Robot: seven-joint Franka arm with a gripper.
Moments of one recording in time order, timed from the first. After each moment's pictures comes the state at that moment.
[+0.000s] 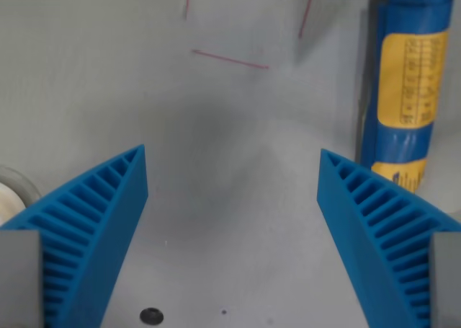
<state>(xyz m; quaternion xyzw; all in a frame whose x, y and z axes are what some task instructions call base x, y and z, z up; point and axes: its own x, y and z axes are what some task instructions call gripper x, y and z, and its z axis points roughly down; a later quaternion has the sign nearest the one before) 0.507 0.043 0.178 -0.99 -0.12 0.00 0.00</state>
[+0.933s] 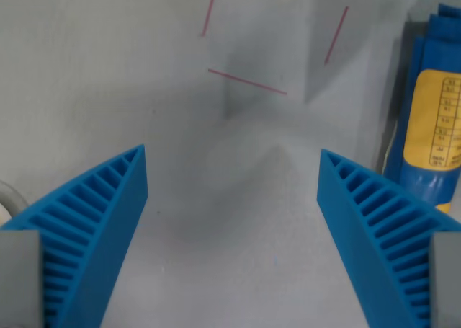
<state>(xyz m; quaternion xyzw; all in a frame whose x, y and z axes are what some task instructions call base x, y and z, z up) 0.510 0.050 0.156 -0.99 -0.15 0.00 0.01</state>
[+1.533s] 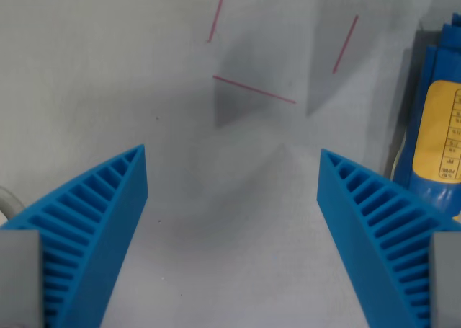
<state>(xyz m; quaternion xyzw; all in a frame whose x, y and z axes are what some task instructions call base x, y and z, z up) 0.511 0.052 0.150 -0.99 -0.16 0.00 0.01</state>
